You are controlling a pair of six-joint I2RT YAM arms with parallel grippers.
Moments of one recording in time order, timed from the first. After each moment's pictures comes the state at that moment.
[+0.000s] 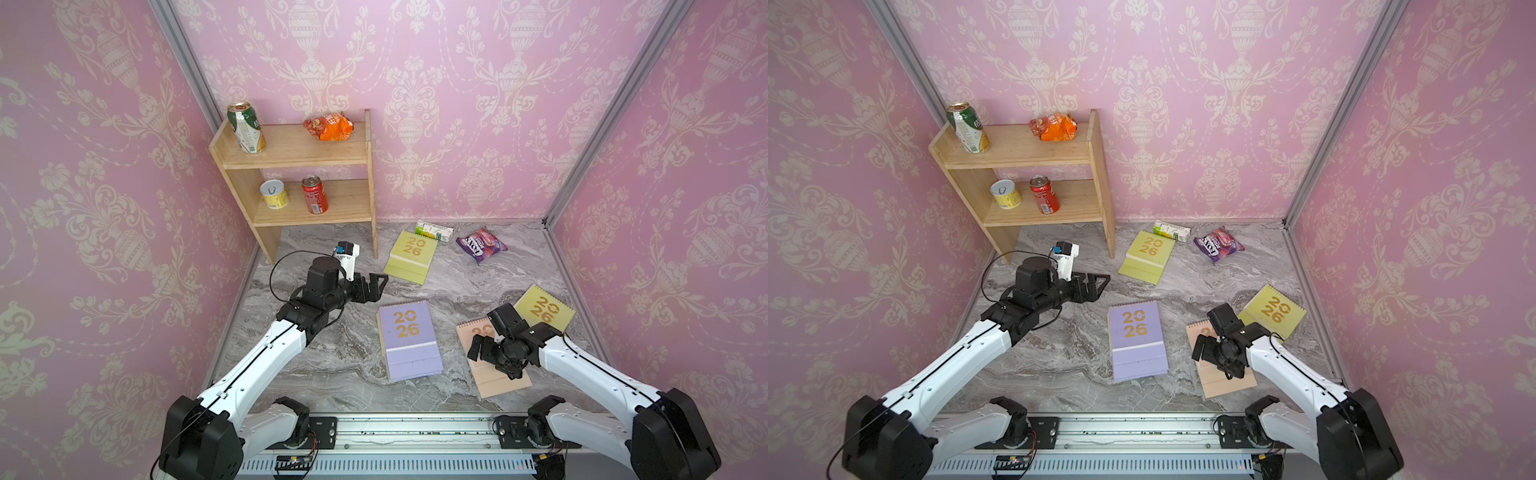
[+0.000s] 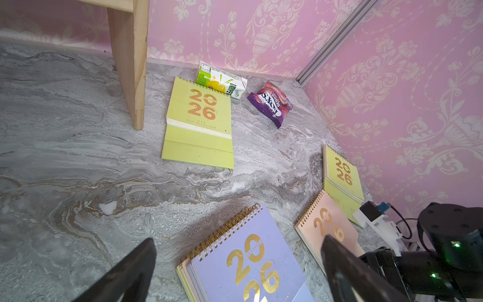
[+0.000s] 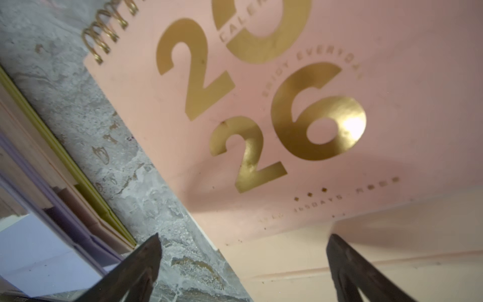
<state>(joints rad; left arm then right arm) -0.39 1.14 0.84 -0.17 0.28 -0.40 0.41 1.11 0.55 -0.77 -0.13 0.79</state>
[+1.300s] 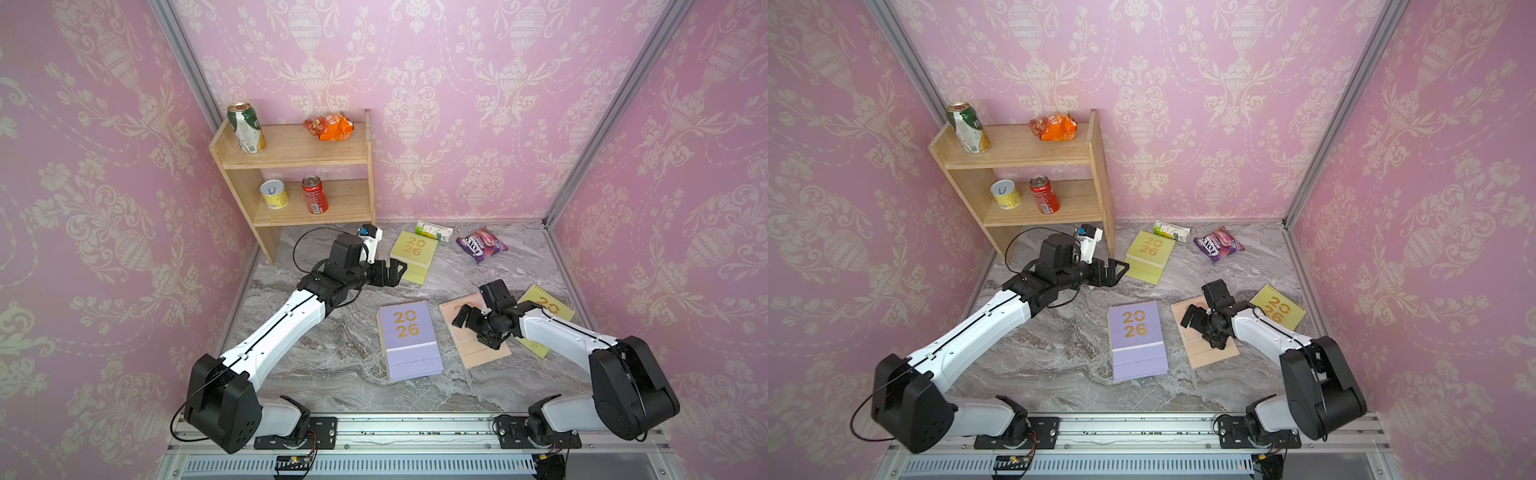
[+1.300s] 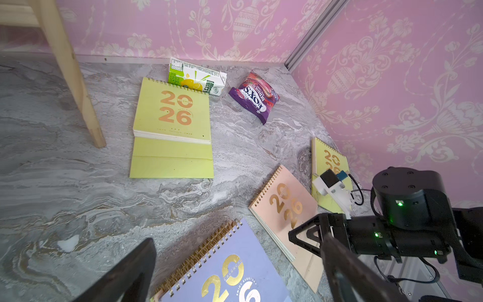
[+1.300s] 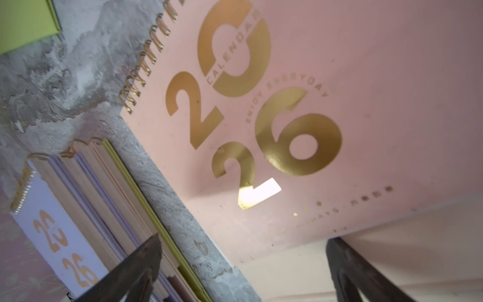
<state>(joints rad) -0.49 1.39 1.14 -0.29 0.28 -0.37 0.32 1.44 0.72 -0.43 -0.23 0.84</state>
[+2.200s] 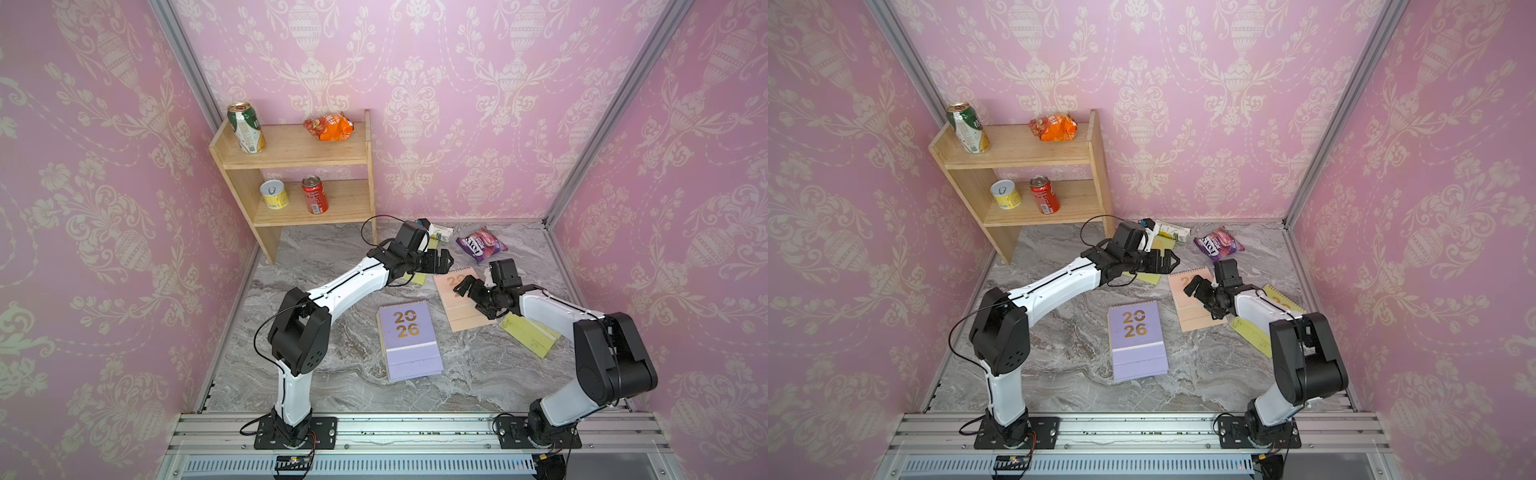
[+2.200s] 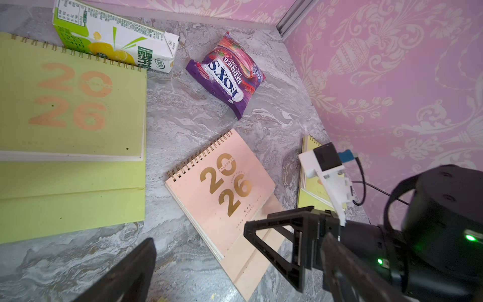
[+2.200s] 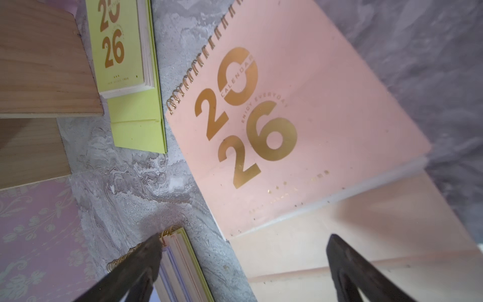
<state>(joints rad) -0.66 1.95 1.64 -0.34 0.23 -0.53 0.16 1.56 0.86 -0.25 -0.28 0.78</state>
